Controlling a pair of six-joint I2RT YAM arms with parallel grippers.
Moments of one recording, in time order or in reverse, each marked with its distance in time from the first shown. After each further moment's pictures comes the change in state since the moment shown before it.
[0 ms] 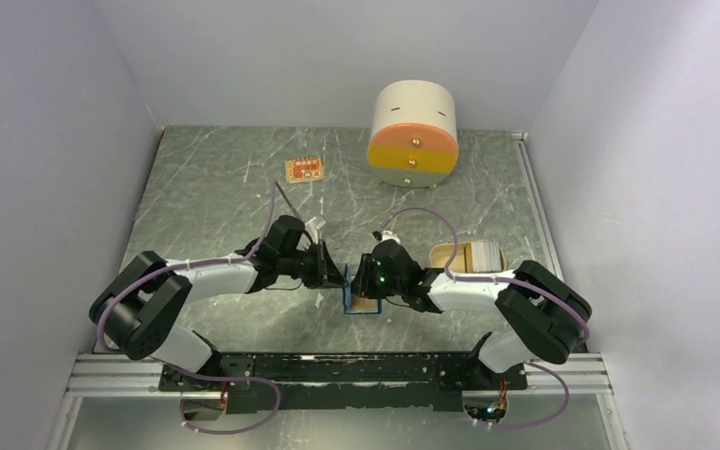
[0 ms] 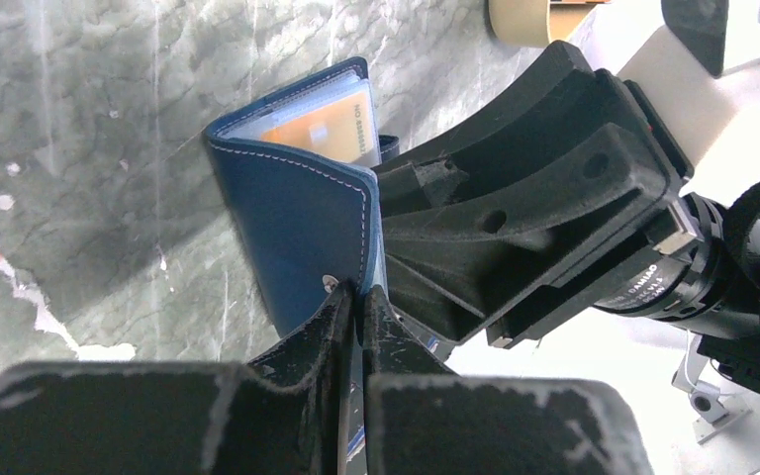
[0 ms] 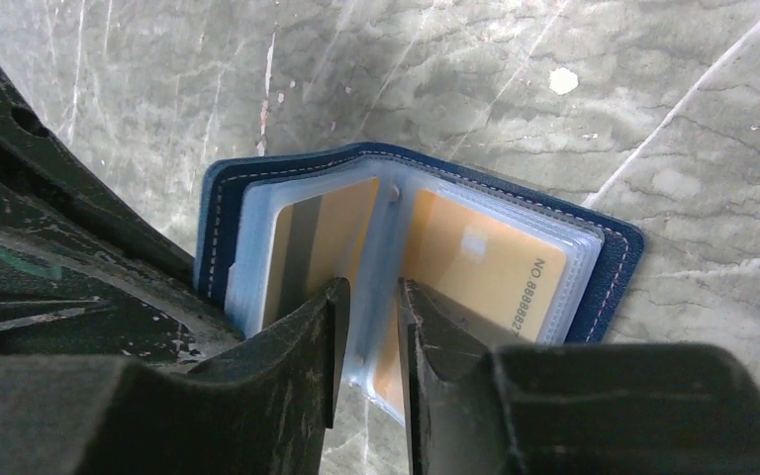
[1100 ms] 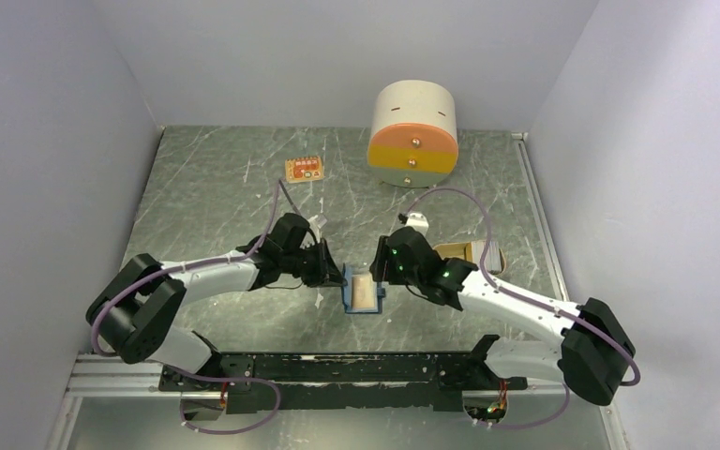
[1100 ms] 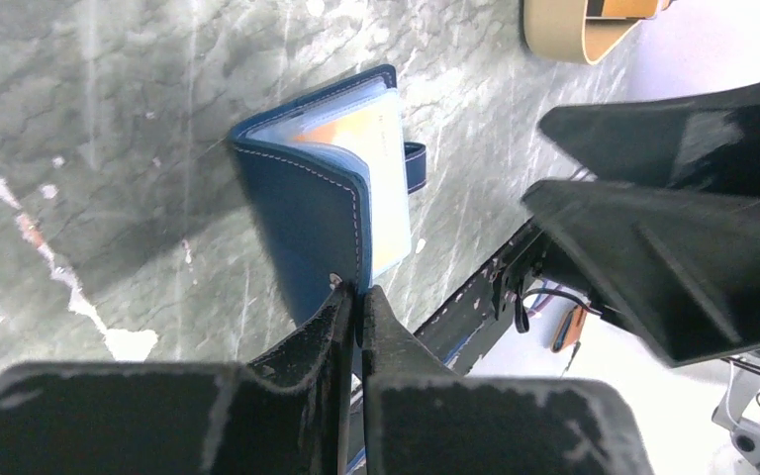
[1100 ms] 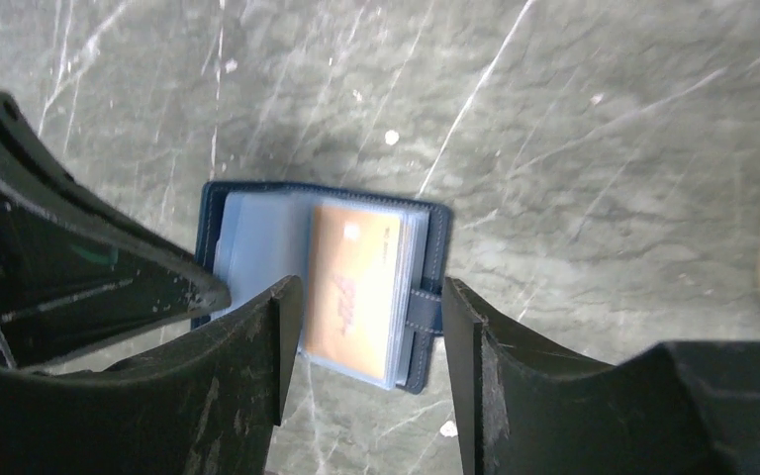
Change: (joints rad) left arm -0.029 0.005 0.062 -0.105 -0.081 0.031; right arm -0.019 -0.311 0.105 -0.455 0.265 -0.061
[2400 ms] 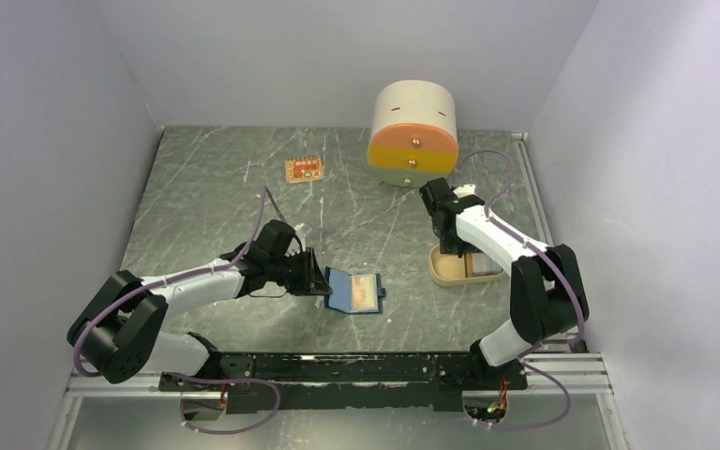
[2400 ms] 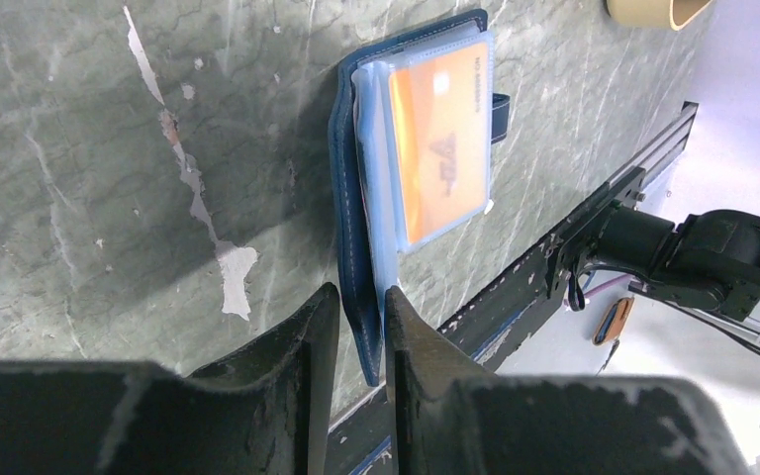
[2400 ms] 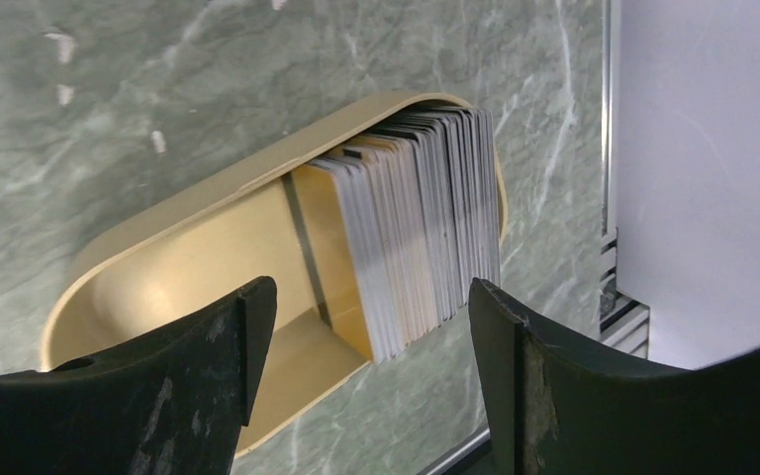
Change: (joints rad) left arm 0.062 -0.139 -0.090 -0.143 -0.025 0.090; right arm -0.483 0.375 0.385 -0.605 0.457 -0.337
